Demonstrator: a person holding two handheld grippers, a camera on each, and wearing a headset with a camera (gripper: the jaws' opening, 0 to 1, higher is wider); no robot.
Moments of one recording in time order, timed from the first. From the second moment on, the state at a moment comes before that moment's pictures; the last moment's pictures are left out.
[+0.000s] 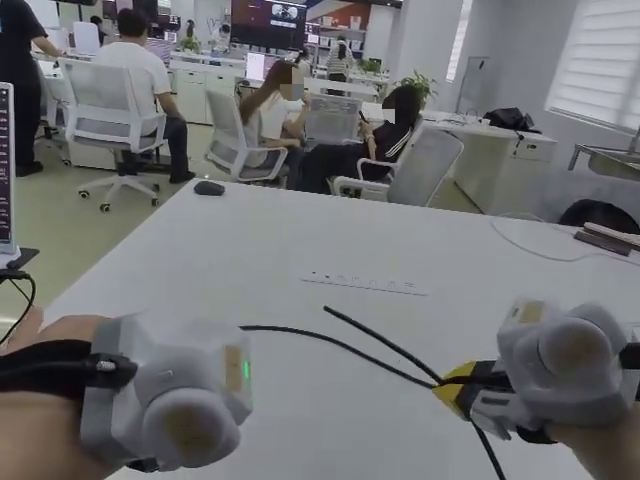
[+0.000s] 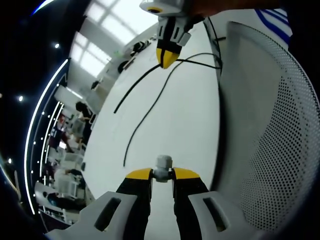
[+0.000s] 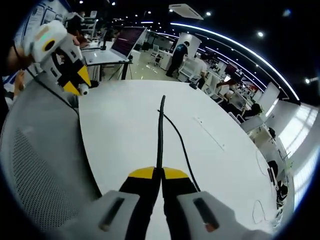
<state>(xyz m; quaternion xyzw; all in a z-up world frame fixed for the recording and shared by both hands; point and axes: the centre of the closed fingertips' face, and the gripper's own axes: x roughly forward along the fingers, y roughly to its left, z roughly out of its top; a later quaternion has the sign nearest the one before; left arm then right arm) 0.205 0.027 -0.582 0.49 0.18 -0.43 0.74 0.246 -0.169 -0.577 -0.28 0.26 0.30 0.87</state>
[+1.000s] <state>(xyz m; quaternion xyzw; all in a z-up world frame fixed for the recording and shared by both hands) 0.179 0.054 -0.590 0.39 0.24 -0.38 0.81 0.428 -0.221 -0.704 -0.22 0.42 0.18 0.86</state>
